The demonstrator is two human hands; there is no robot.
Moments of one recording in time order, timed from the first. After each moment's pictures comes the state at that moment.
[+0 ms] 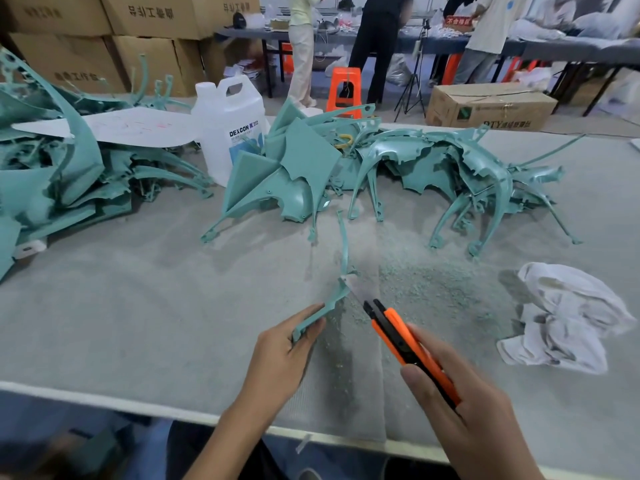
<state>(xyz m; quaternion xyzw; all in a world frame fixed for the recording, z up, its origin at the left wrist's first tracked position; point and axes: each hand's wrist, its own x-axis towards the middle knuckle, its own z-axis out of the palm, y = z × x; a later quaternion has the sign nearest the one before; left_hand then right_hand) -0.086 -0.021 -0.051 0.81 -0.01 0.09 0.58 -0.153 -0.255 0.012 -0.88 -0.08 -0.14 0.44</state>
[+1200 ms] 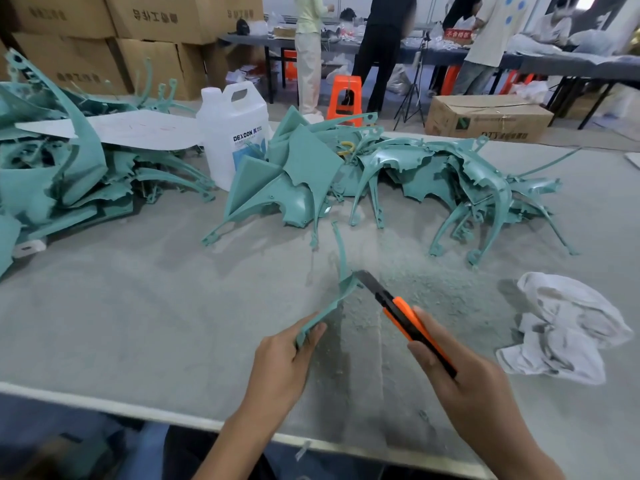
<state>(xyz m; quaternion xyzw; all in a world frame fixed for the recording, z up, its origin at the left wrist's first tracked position) -0.086 -0.022 -0.054 0.85 0.03 0.13 0.50 -0.119 -0.267 0.010 -0.92 -0.07 -0.13 0.35</state>
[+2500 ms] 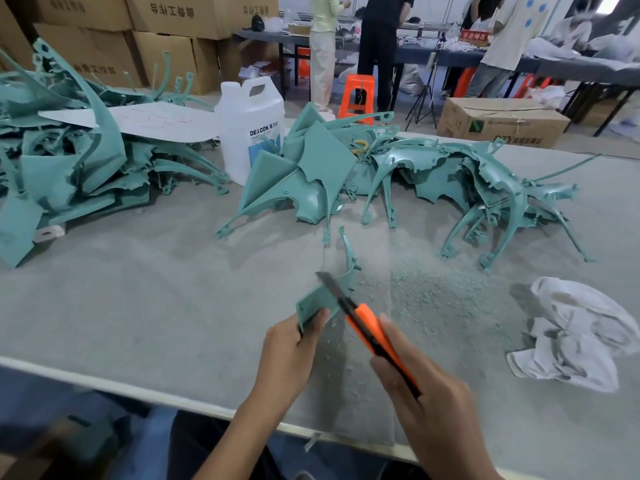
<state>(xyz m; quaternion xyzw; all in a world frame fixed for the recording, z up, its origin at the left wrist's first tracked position) -0.085 -0.019 -0.050 0.83 0.07 0.11 0.55 -0.137 -0.217 -0.009 -0.90 -0.13 -0.18 0.38</state>
